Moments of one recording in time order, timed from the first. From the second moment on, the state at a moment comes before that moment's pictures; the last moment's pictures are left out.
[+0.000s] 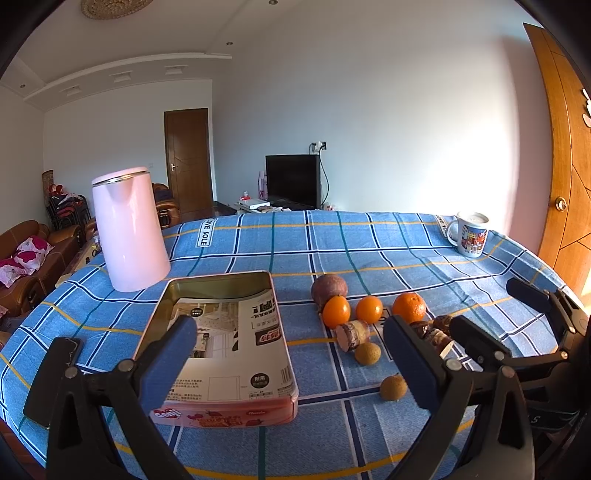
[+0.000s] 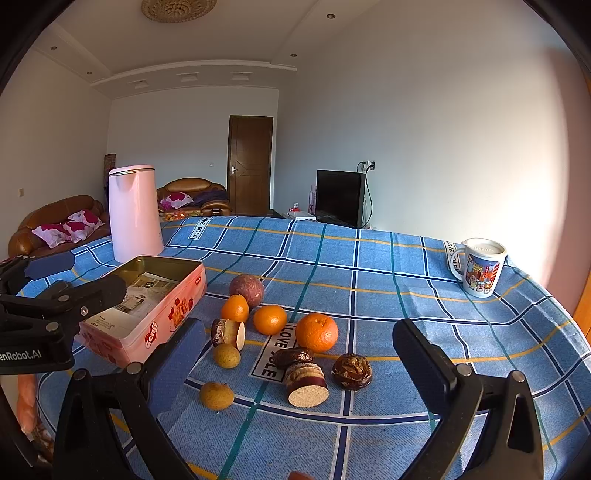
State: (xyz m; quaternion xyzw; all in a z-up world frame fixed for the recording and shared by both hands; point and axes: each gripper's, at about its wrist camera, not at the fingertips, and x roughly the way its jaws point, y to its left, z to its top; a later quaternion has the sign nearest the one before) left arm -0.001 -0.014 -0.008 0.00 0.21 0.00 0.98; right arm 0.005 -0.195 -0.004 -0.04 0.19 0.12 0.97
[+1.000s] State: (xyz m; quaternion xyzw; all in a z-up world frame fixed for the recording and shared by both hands) left arm 0.007 -0.048 -0.050 0.02 0.24 -0.04 0.97; right arm 0.032 -0.211 -0.040 -0.06 0.27 0.12 0.95
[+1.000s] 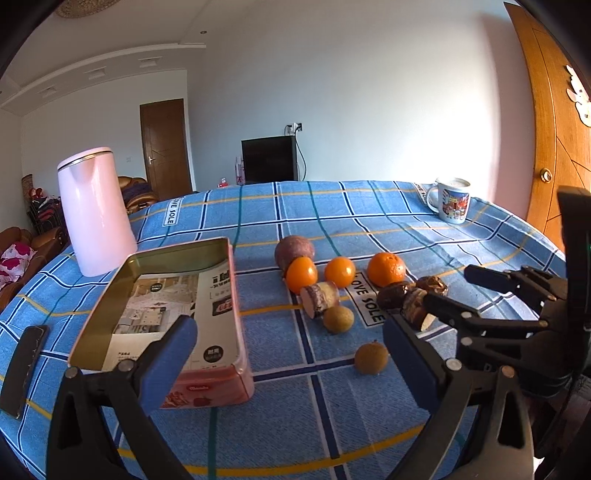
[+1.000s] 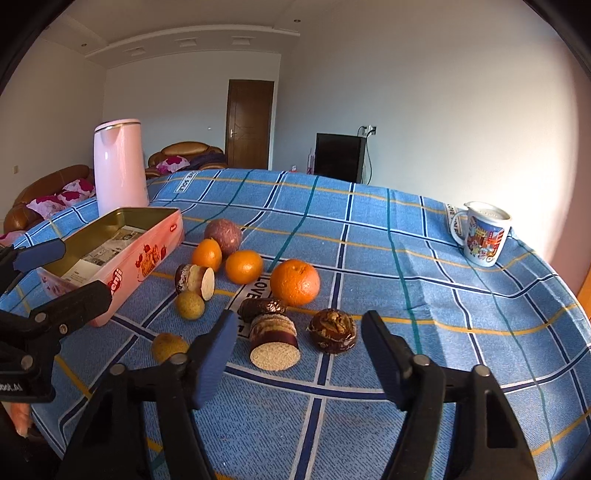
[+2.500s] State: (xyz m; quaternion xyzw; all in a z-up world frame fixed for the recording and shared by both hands) left arm 0.042 -0.075 -0.079 0.01 0.35 -0.11 0.93; right arm 0.033 -0.225 -0.043 -0.01 0.27 0.19 0.94
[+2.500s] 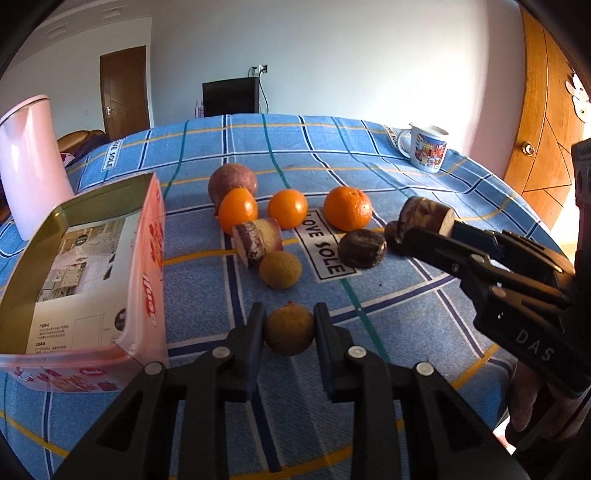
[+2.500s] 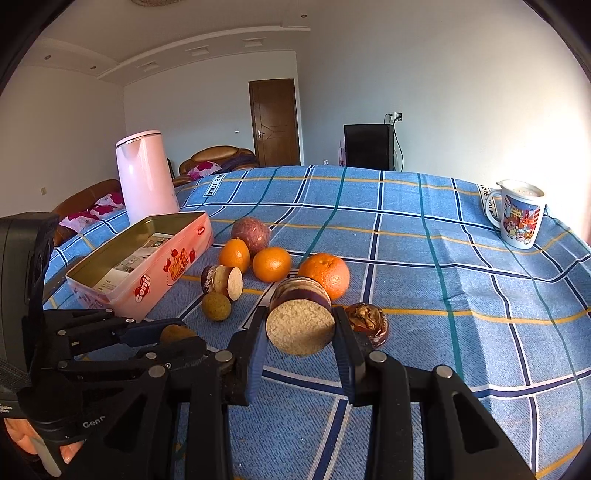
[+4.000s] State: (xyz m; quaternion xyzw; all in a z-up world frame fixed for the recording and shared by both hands) left arm 0.060 0.052 -0.023 -0.01 0.26 0.03 0.97; right arm 0.056 -0.093 0.022 -0.08 0.17 0.28 0.94
